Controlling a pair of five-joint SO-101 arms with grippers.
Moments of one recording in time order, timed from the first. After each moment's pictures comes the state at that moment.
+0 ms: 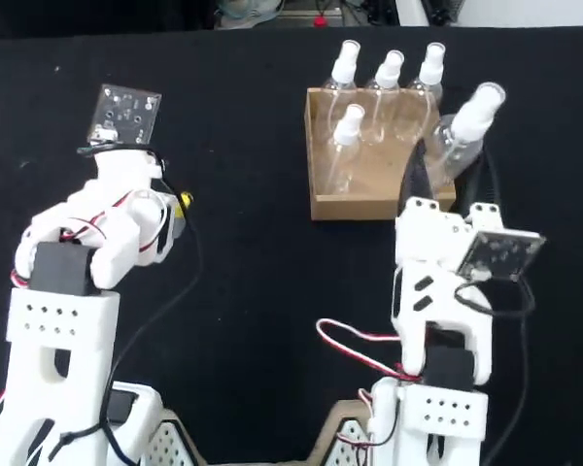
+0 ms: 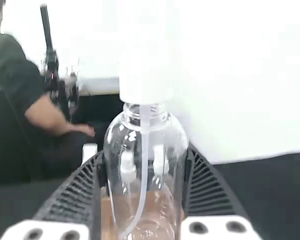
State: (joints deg) left arm 1.5 -46.8 27.6 71.6 -7.1; right arm 8.9 -83.2 78.4 8.7 -1.6
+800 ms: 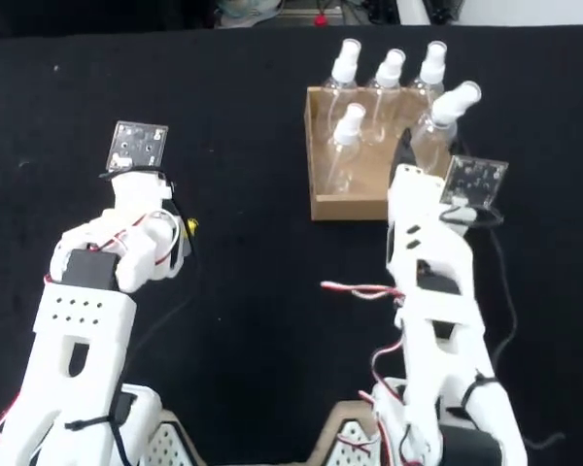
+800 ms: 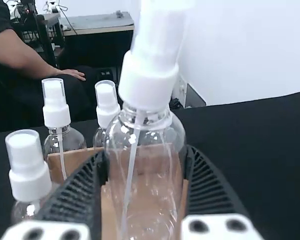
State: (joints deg) left arm 1.1 -46.8 47.7 57.5 -3.0; right arm 9.4 -30.7 73.4 -27.0 -1.4
